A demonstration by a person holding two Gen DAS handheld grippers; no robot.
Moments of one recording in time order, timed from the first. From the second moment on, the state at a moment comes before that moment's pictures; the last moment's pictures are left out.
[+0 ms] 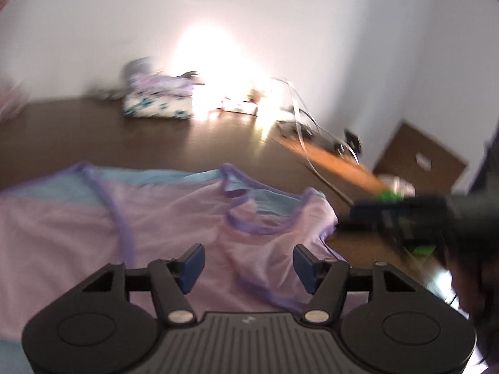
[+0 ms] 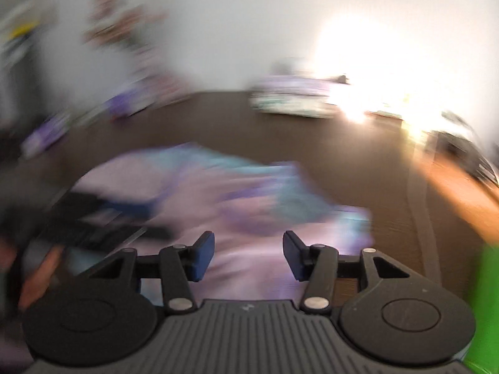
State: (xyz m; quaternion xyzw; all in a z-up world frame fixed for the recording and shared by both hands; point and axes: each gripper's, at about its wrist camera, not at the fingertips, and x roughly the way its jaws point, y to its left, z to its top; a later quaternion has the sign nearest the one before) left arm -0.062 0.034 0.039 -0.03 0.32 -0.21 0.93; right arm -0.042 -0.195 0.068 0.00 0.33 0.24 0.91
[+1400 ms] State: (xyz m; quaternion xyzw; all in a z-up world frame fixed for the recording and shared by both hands) left arm 0.027 0.031 0.013 -0.10 0.41 -0.14 0.90; right arm 0.015 -0.212 0.025 0.06 0.32 0.20 0.92
